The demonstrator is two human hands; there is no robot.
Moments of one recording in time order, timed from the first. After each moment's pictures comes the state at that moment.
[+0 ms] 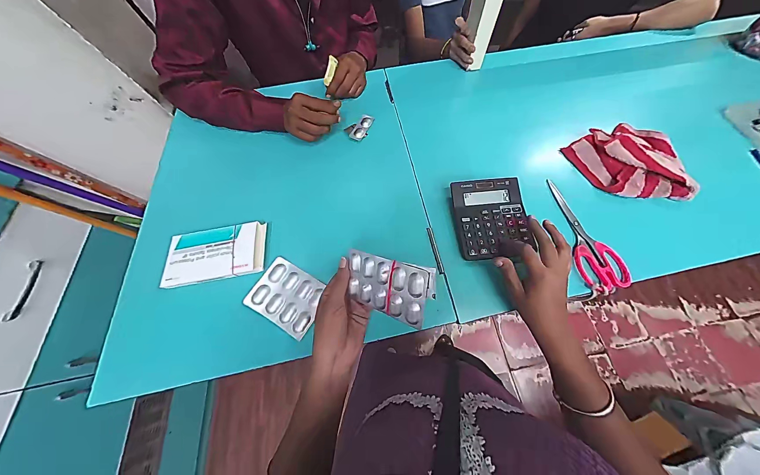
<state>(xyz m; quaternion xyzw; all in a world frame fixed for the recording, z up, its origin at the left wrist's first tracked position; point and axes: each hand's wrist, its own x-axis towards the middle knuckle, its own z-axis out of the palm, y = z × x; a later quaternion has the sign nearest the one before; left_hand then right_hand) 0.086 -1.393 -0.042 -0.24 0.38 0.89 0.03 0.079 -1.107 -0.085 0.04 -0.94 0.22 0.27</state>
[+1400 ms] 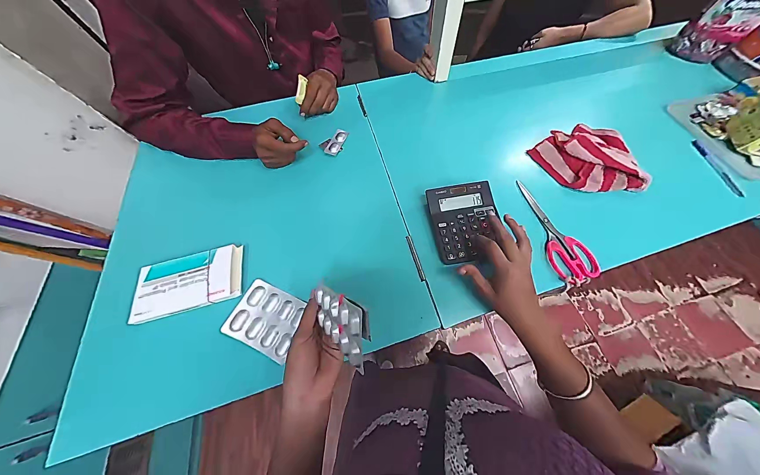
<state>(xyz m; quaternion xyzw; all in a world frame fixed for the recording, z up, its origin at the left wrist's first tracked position) 0.101 -1.409 -0.051 -0.27 0.31 0.91 0.03 0.071 -1.110 -0.085 0.07 -0.94 0.22 0.25</state>
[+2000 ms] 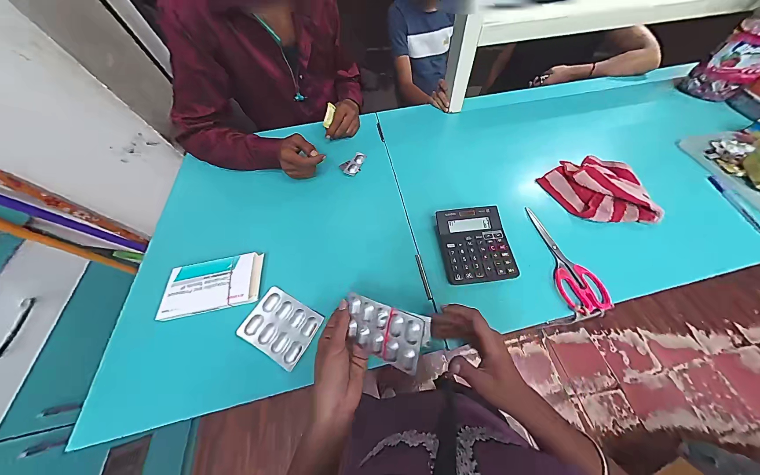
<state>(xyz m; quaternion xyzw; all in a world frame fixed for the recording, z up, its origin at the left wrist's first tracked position) 0.106 -1.379 -0.050 -0.26 0.42 0.87 0.00 0.127 -1.160 -0.085 0.23 -0.75 0.61 0.08</state>
